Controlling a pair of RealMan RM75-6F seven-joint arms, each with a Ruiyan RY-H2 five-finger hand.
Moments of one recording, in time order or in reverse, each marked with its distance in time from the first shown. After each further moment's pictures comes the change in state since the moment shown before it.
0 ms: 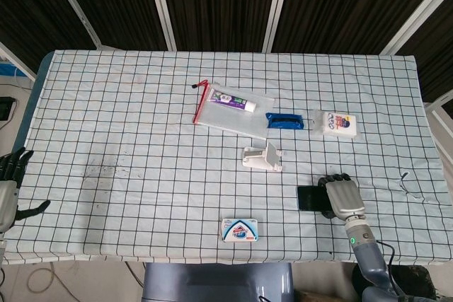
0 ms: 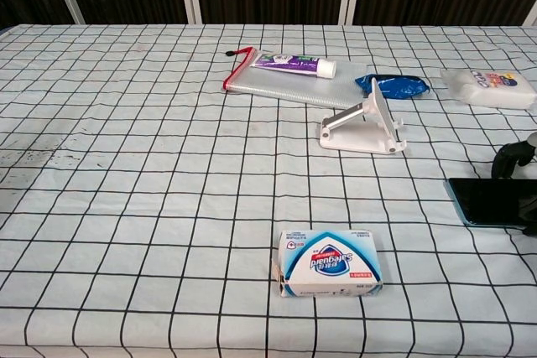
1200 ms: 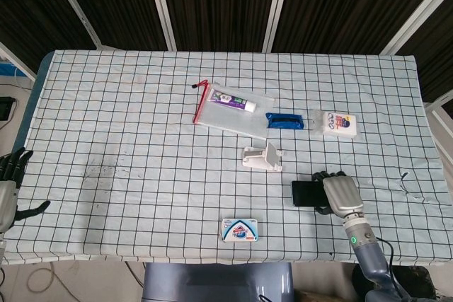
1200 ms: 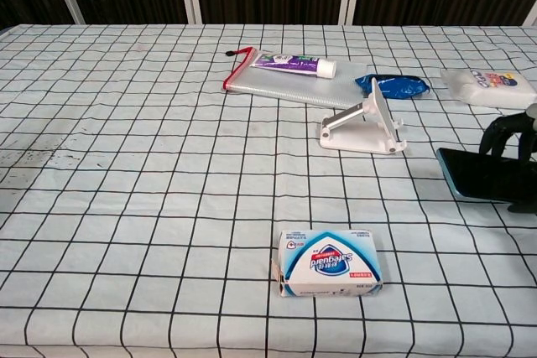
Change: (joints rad) left arm 0.000 0.004 0.001 -0.004 -0.002 -0.002 -0.010; right arm -0.002 0.034 0.018 -0.038 -0.137 0.067 0.165
